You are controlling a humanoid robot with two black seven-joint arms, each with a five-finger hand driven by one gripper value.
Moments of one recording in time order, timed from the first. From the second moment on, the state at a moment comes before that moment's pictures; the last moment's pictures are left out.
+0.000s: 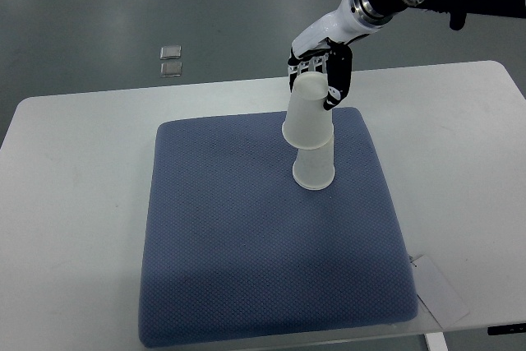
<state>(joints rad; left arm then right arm) -0.02 0.00 -0.06 -0.15 -0.04 0.06 -0.01 1.97 -0.36 -0.49 1.24 -0.62 0.56 -0.22</state>
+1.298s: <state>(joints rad) -0.02 0.00 -0.06 -0.15 -0.04 0.06 -0.01 1.92 -0.38 -0.51 1.23 -0.63 0.52 -0.22</state>
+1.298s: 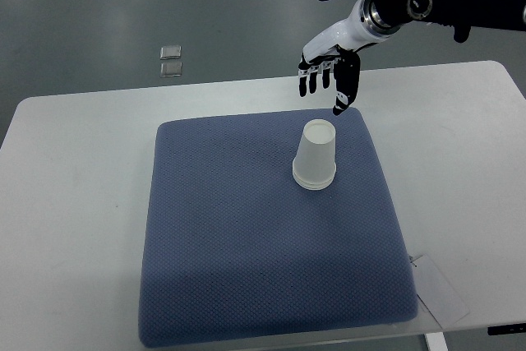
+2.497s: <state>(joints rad) -0.02 0.00 -0.06 -0.15 -0.04 0.06 -0.01 1.28 -0.50 0.16 0.99 -0.43 0.29 -0.20</state>
